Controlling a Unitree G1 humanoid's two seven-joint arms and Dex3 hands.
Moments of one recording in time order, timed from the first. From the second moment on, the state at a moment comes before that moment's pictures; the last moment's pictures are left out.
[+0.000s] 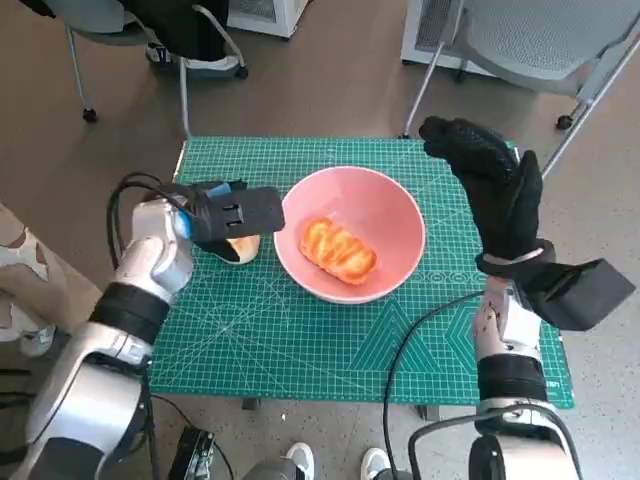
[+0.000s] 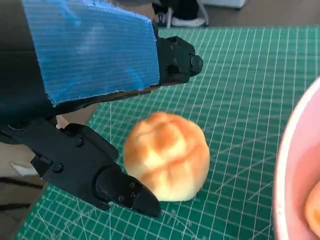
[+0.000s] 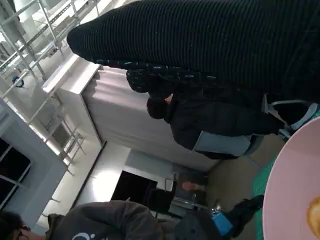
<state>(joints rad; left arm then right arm) -1.00 0.45 -0.48 0.91 0.67 0.32 -0.50 -0.77 -0.11 -0.23 0.83 0.35 -0.75 0.67</state>
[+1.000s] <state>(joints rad) -1.10 0.36 -0.52 1.24 0.67 0.19 -0.41 -0.76 -0.12 -0.24 0.80 0.35 -0.74 0.67</state>
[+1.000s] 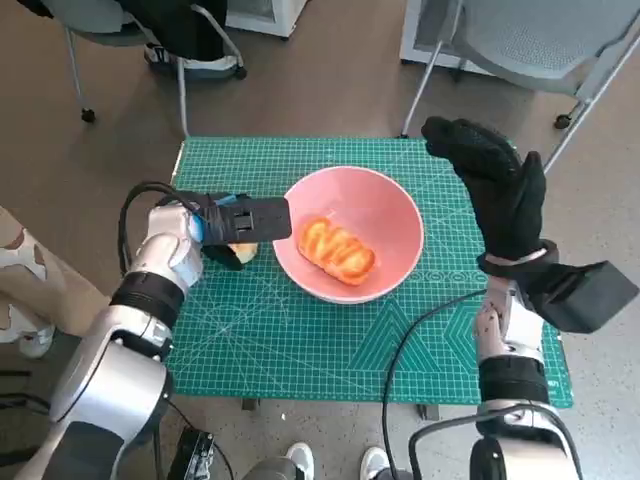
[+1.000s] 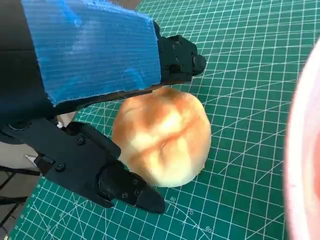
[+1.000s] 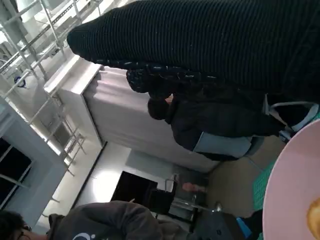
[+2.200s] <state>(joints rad) -1.10 0.35 -0.51 1.27 0.66 0.19 -0.22 -0.76 -0.12 -0.23 0.79 0.35 -0.74 0.66</state>
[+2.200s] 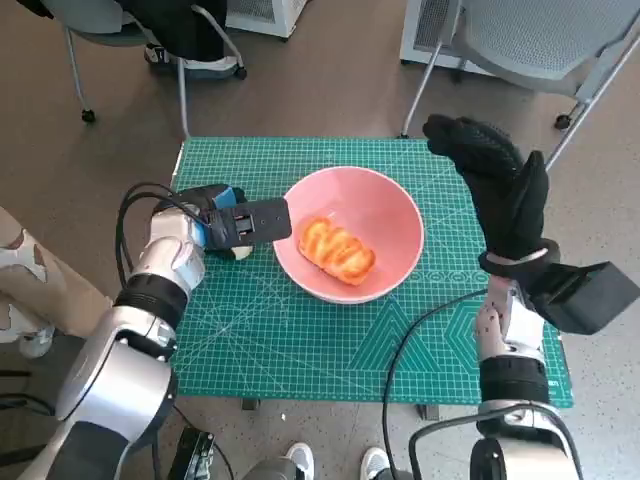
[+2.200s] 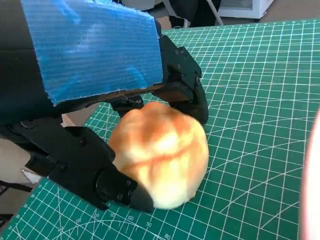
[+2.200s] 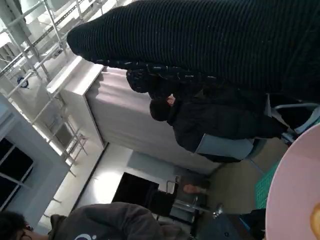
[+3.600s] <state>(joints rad) -0.80 0.54 -0.24 0.20 0.59 0.27 -0.31 -0.77 -0.12 -0.24 0.80 0.36 -0.74 0.67</state>
